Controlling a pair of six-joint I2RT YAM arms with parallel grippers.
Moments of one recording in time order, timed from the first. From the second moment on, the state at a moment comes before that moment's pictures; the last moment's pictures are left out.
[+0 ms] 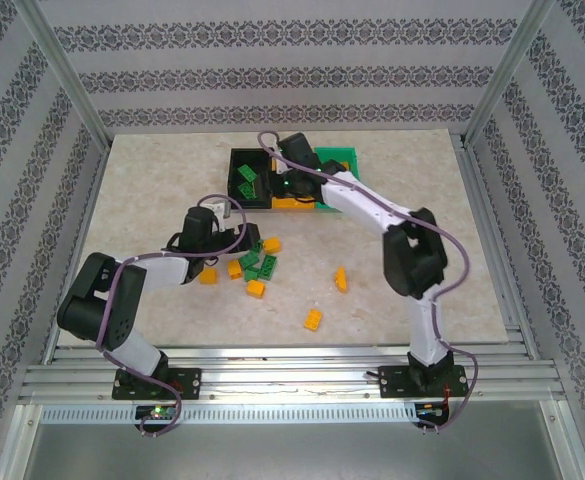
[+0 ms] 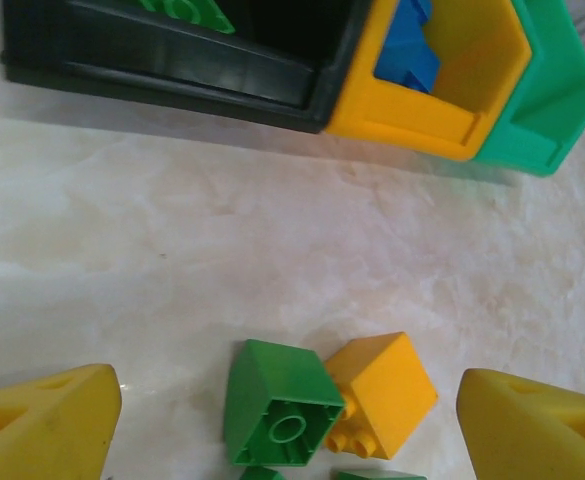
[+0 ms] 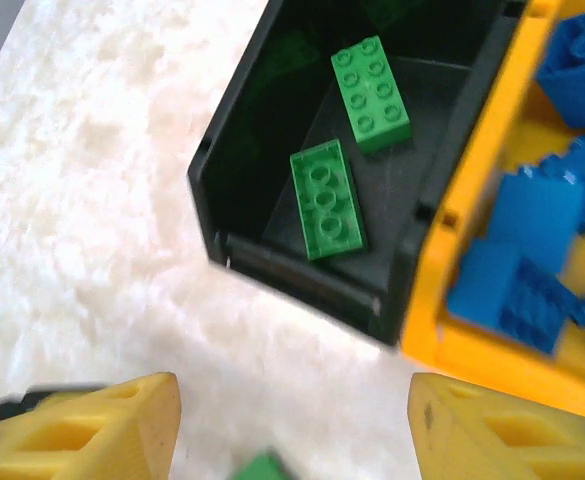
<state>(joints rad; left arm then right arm) -0.30 1.59 0.65 0.33 0.29 -0.51 0.58 2.04 1.75 -0.48 -0.19 0.37</state>
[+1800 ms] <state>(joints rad) -0.46 1.88 1.15 -0.32 0.08 -0.27 0.32 1.41 0.78 -0.21 -0.10 0.27</state>
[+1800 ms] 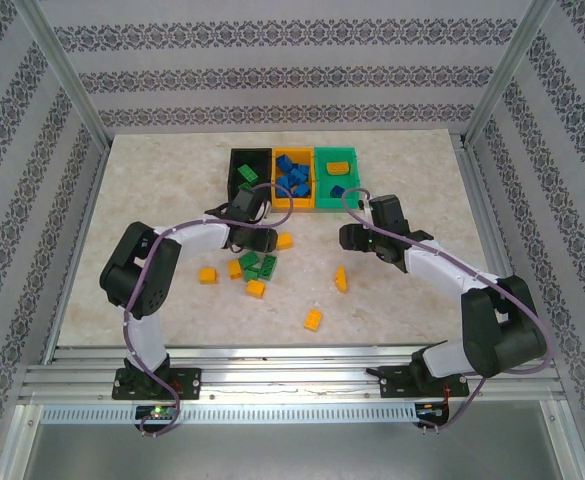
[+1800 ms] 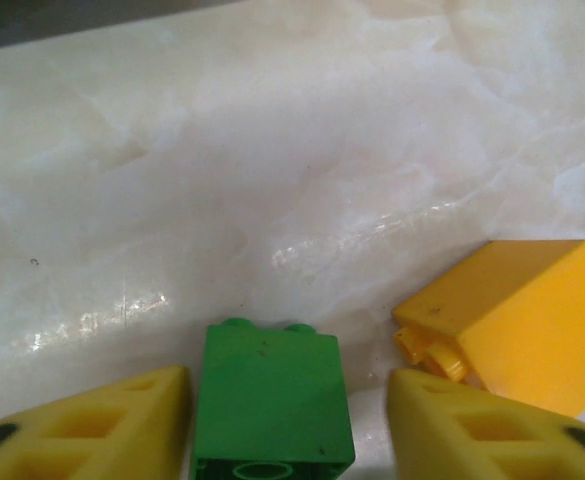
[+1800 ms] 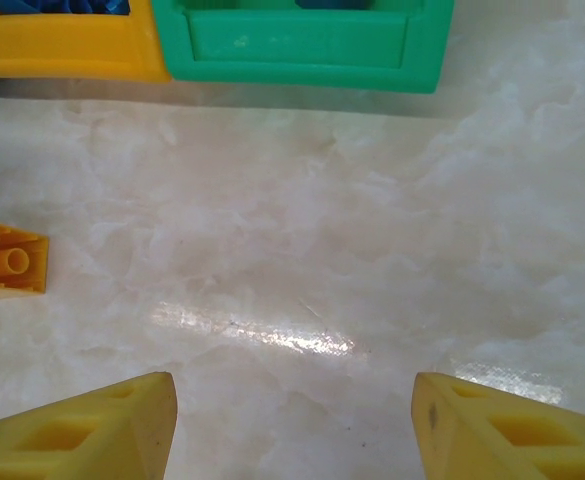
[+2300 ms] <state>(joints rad) -0.44 1.85 1.17 -0.38 0.07 -0.28 0.32 1.43 0.77 -0.18 -0.14 0.28</state>
